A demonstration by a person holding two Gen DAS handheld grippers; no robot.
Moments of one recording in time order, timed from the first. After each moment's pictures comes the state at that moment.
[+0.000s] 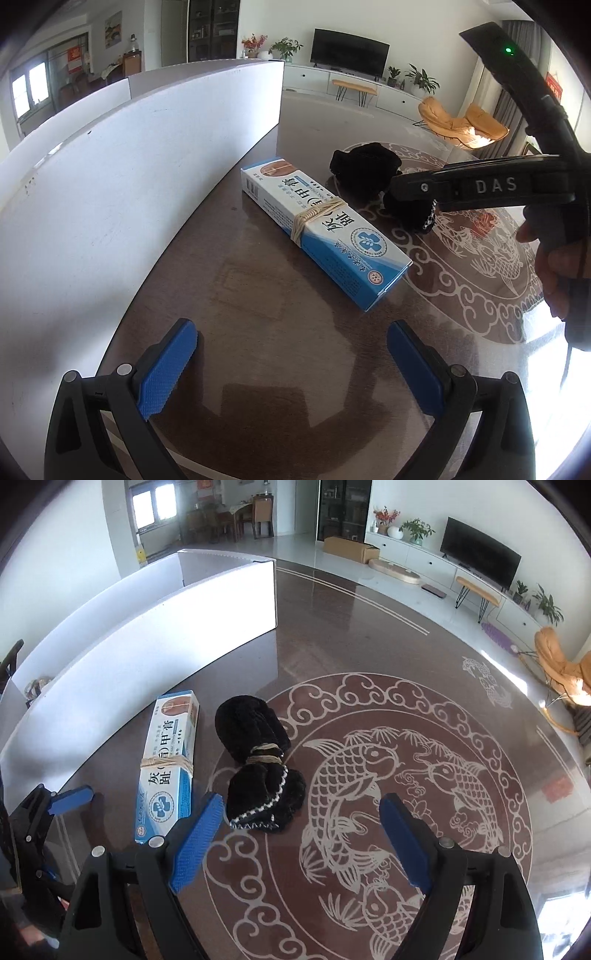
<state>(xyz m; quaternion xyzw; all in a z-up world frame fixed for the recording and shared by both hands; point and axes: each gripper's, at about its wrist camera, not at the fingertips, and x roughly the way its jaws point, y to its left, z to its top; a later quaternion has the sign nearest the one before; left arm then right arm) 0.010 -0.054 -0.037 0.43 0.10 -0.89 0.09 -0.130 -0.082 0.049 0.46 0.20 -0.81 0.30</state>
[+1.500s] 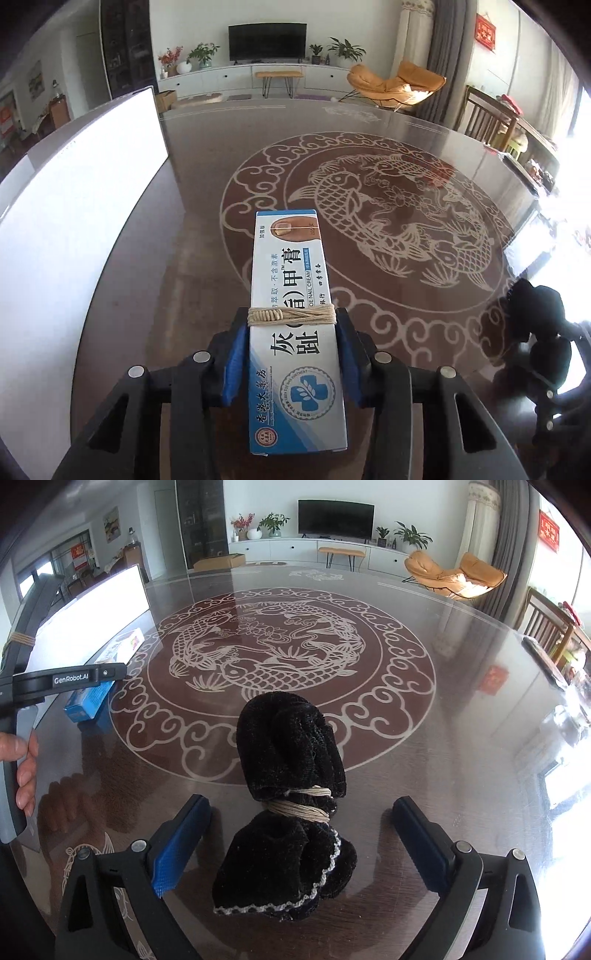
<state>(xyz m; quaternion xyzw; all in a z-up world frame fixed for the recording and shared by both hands) -0.045 0.017 -0.030 0.45 0.00 -0.89 -0.05 0.005 0.100 0.010 0.45 0.06 -0.89 0.09</state>
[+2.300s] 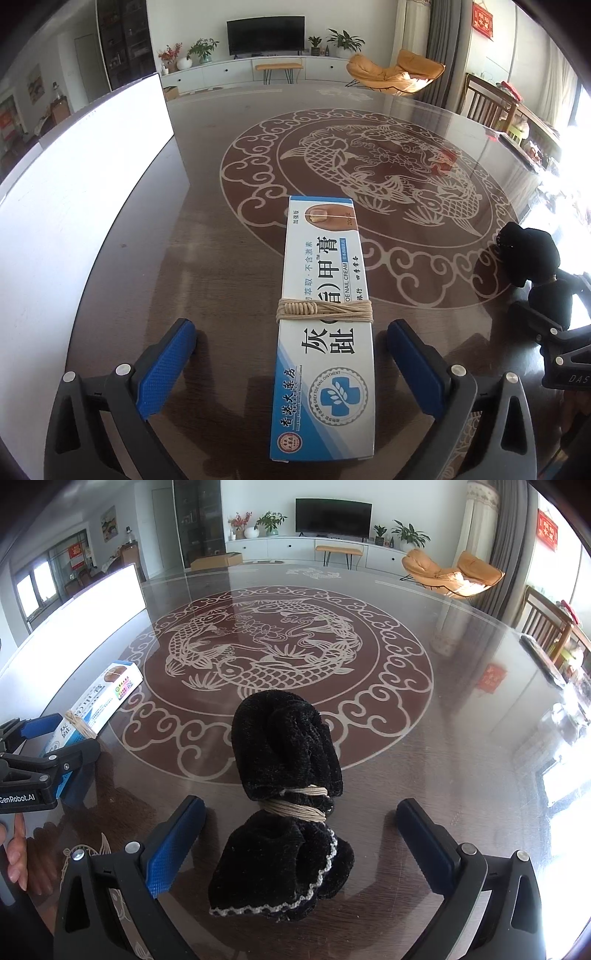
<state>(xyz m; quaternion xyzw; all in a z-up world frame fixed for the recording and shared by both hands) -0.012 0.017 -0.039 0.46 -0.01 -0.89 -0.02 0.002 0.104 0.011 0.45 0.06 -0.88 0.09</state>
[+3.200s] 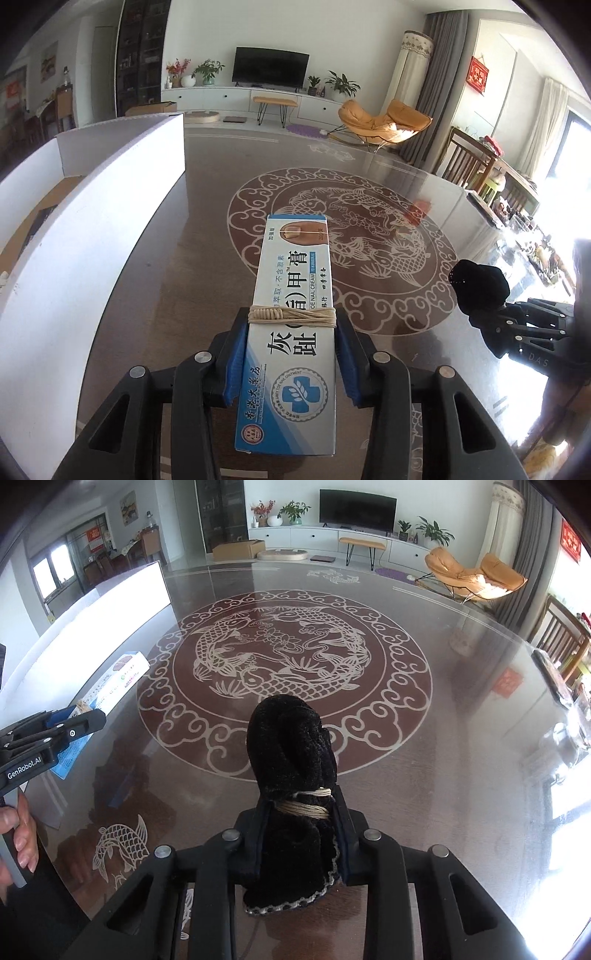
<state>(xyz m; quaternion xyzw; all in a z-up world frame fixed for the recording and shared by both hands) 0.031 -0.012 0.026 0.38 0.08 -0.92 -0.05 0.014 0.101 0.061 0.47 0.07 -0.87 0.14</state>
